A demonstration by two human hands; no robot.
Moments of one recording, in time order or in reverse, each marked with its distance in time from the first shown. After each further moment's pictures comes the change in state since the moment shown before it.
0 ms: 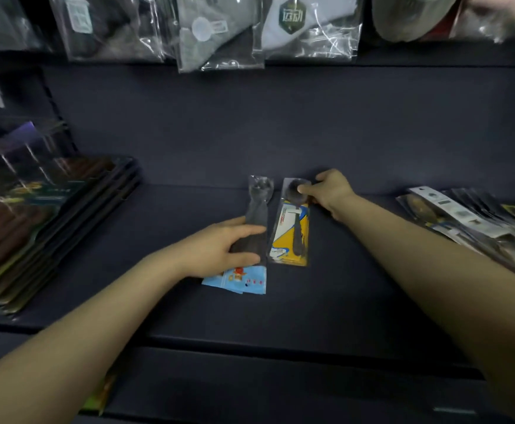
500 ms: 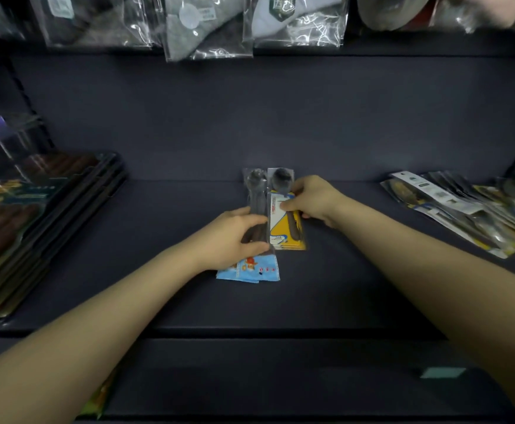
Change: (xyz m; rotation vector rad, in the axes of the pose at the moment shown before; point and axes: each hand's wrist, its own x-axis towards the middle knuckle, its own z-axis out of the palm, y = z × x) left_hand 0.008 0.012 0.012 0.041 0.070 0.081; right_hand -0.051 -0.010 0.007 -0.187 -0.195 -0.005
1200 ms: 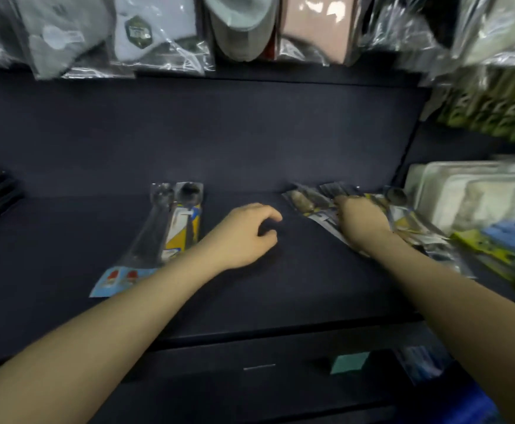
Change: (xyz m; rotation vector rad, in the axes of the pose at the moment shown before) left_hand 0.074 0.145 0.054 -0.061 0.210 0.199; right_hand -0.066 0.141 -0.168 -0.829 0.414 0.041
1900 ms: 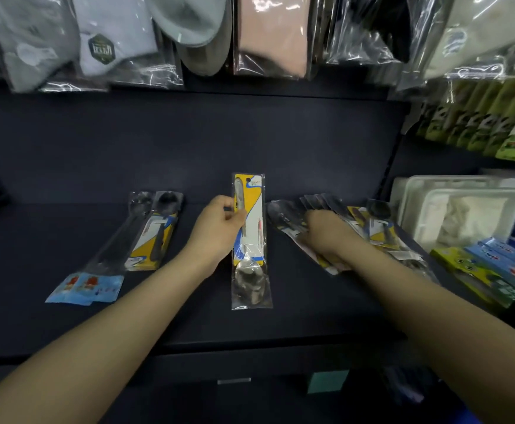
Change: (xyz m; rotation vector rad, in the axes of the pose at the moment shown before) left_hand 0.029 0.017 0.026 -0.638 0.363 -0.495; right_hand -0.002 -0.004 -0.018 0.171 -0.309 -0.121
